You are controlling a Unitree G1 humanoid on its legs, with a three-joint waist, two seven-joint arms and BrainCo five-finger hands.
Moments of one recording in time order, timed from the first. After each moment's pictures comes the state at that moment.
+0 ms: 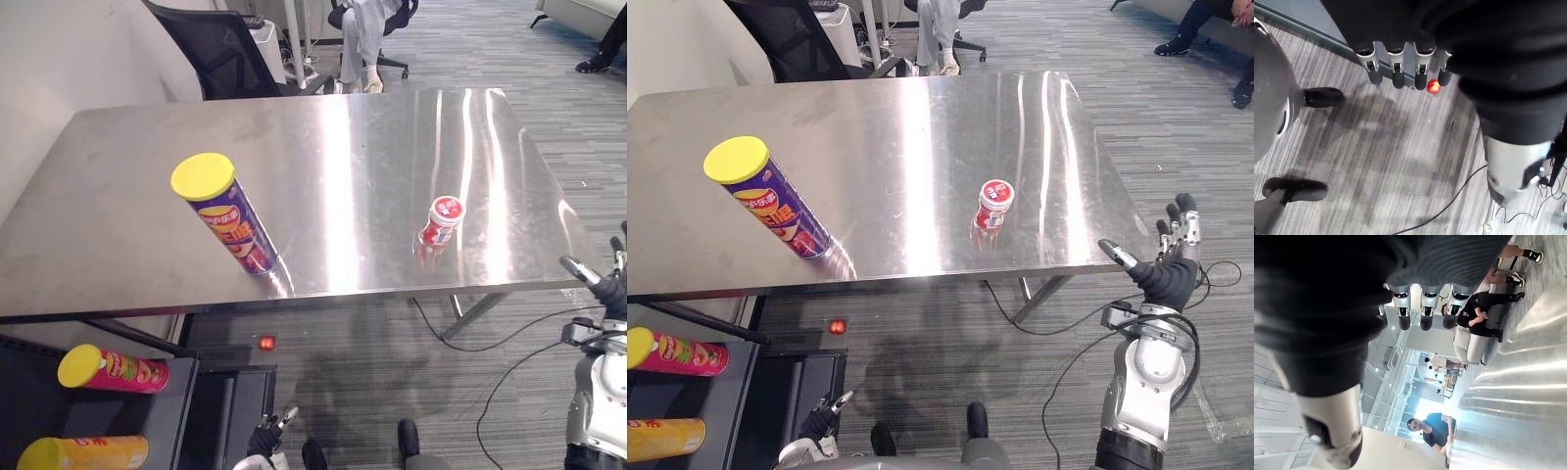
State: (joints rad) left arm 0.08 0.01 0.22 1.07 -0.17 -0.21 -0.05; right arm -0.01 -0.19 -0.50 -0.06 0.10 -0.30 -0.01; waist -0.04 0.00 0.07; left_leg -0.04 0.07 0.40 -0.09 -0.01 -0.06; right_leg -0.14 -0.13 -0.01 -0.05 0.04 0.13
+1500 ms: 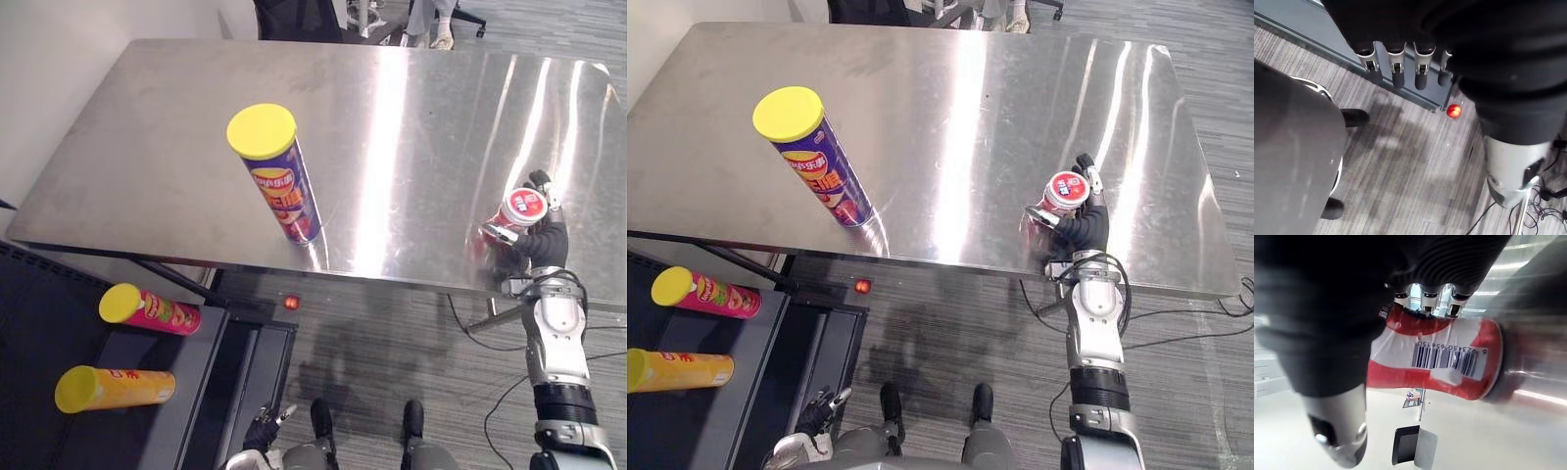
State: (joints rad) left arm 0.07 0.06 0.13 1.03 -0.18 -0.21 -0.05; right arm -0.29 -0.28 -0.25 0.17 0.10 -0.29 0.01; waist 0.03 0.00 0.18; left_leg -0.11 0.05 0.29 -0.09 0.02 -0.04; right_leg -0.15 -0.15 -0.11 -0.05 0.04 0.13
